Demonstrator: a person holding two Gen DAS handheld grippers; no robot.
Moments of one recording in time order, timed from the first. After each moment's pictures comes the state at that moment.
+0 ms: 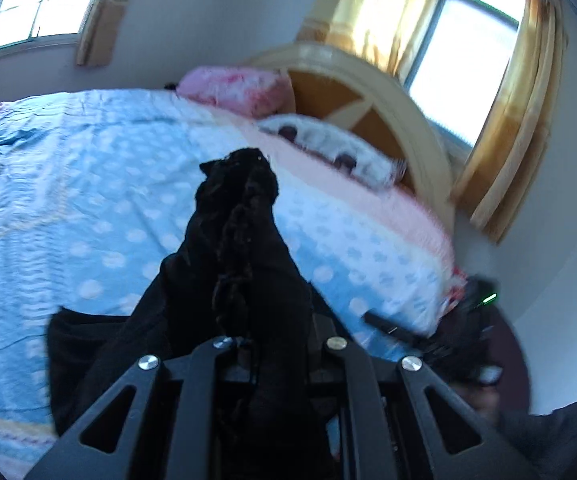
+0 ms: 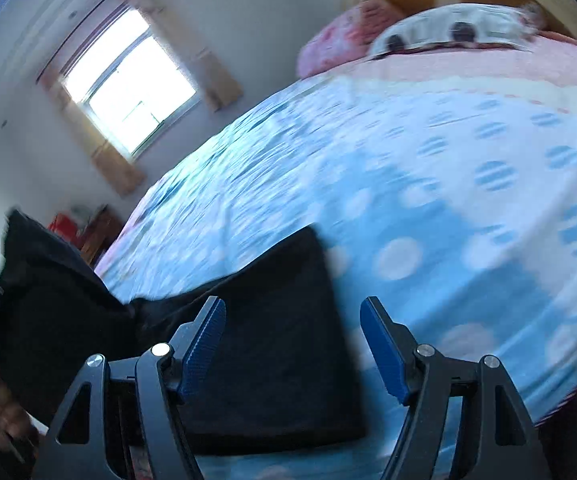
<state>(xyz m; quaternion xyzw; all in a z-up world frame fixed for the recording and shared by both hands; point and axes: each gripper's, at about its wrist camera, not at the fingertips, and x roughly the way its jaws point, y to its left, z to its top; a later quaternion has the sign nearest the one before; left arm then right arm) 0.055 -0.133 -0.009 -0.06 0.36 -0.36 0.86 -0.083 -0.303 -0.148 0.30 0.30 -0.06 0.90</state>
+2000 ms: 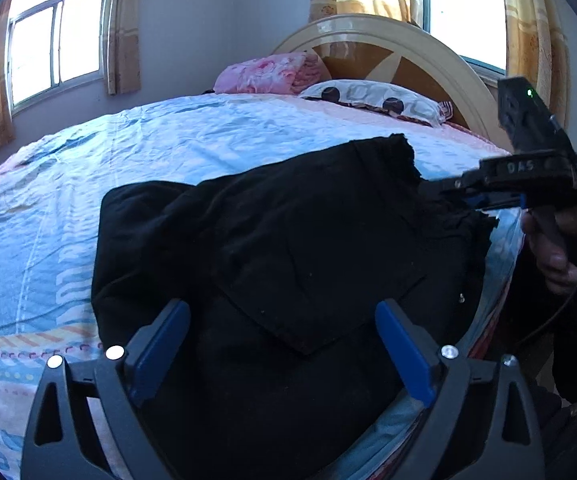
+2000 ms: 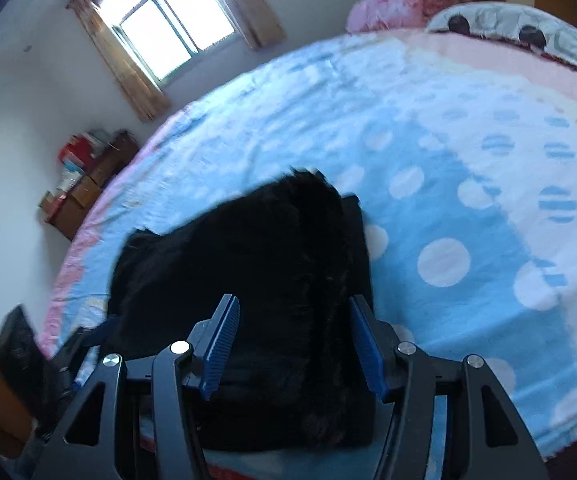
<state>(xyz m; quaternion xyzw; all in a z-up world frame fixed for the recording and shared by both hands) -0.015 -0.106 -0.119 0.06 0.32 -0.26 0.91 -0.028 -0.284 -0.156 0.22 0.41 0.04 0.88</state>
